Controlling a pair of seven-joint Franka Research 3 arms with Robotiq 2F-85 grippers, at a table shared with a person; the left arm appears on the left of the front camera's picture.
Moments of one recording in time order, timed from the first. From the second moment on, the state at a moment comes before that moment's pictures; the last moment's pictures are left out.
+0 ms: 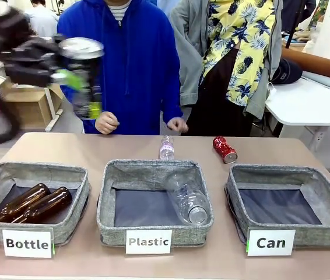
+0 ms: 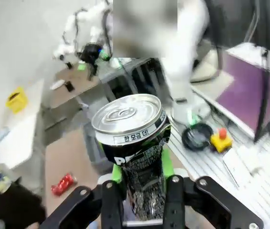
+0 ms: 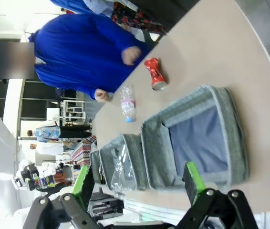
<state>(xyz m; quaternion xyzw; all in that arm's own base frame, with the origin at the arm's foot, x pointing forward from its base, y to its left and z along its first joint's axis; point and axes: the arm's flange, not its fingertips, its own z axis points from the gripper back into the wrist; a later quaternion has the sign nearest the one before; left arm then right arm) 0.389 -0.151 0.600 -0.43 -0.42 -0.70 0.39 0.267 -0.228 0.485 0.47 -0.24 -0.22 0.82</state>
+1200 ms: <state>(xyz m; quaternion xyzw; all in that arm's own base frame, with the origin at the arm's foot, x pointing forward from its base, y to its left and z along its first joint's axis) 0.329 -0.399 0.535 -0.38 -0.43 -0.70 0.44 0.169 -0.290 0.508 0.42 -0.22 -0.21 0.85</state>
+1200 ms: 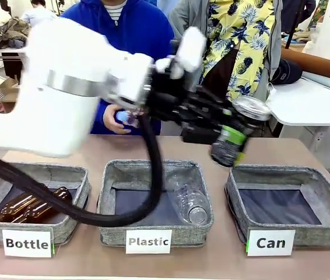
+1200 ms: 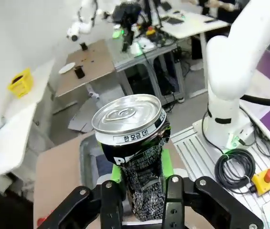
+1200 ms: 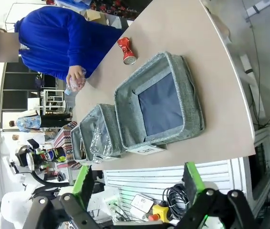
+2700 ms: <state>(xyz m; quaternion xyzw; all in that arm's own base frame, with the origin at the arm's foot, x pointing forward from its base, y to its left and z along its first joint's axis) 0.344 -0.621 0.455 -0.14 -0.42 -0.80 0.41 0.168 -0.290 0.507 0.42 -0.22 -0.21 0.85</state>
